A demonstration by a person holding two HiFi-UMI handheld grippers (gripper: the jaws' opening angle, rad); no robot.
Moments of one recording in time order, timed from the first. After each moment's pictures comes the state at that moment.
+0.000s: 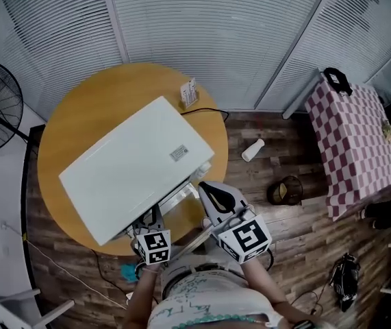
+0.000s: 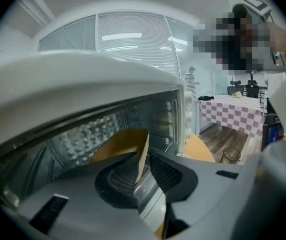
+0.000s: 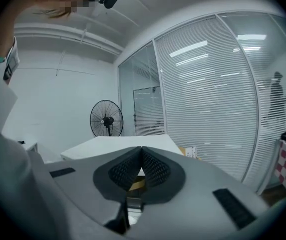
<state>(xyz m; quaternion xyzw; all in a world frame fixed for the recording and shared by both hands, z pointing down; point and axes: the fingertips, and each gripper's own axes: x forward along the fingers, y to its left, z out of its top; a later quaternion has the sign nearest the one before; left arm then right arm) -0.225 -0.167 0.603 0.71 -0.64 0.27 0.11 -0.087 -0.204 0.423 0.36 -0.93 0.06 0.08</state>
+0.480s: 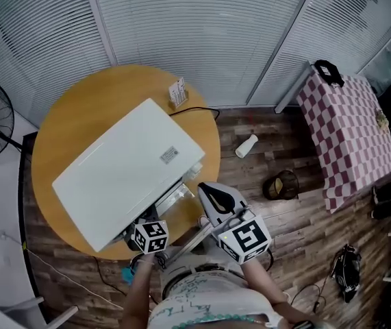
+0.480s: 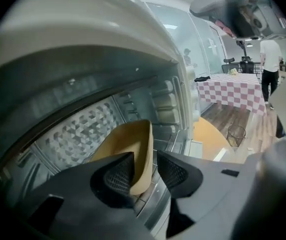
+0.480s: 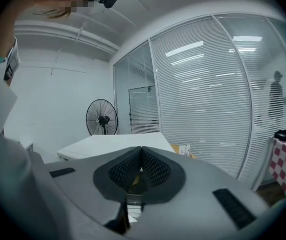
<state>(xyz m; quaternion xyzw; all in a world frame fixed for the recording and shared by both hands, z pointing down) -0.233 -0.198 0.633 0.69 -0.62 0.37 0.08 -0.067 -0.208 0.429 0.38 -0.92 0.07 0.08</state>
